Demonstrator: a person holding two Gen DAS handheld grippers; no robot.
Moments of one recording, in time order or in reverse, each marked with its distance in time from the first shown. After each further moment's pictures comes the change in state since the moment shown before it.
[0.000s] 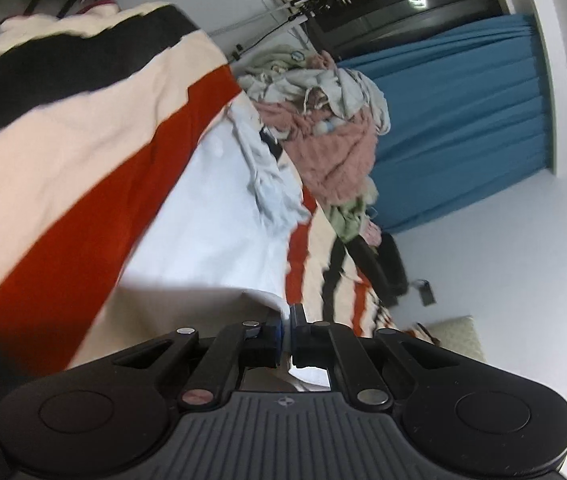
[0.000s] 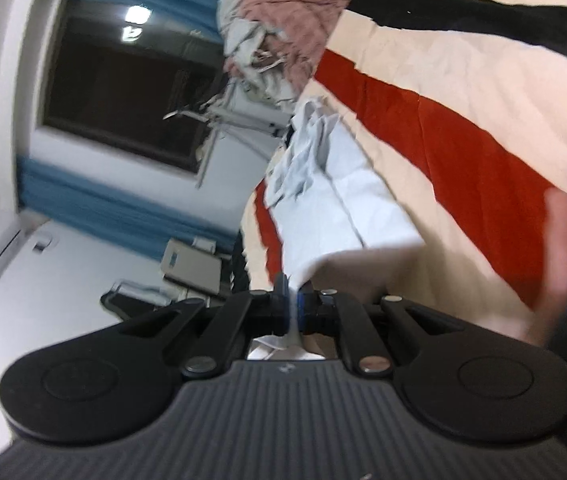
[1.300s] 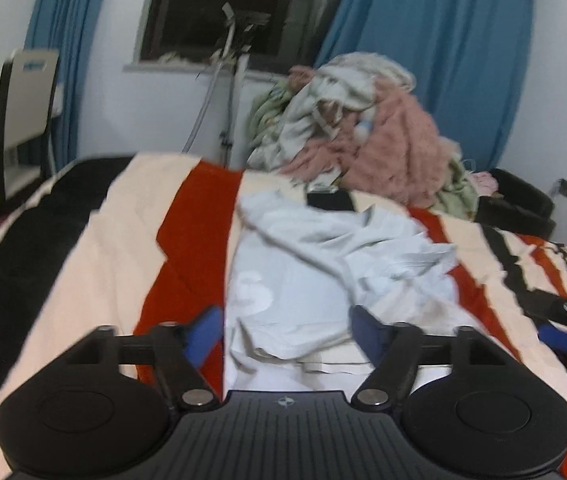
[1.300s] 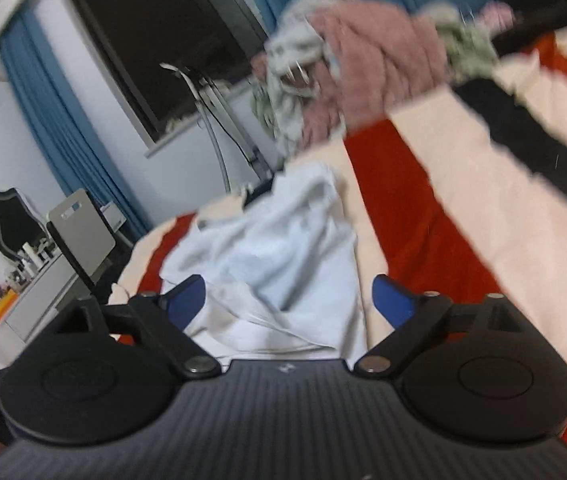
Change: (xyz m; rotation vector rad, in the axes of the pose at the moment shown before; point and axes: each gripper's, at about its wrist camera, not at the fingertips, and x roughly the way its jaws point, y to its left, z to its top) left arm 0.212 -0.027 0.065 0.708 -0.176 0.360; right arm 0.224 0.029 0.083 -0.695 -0.130 -0.158
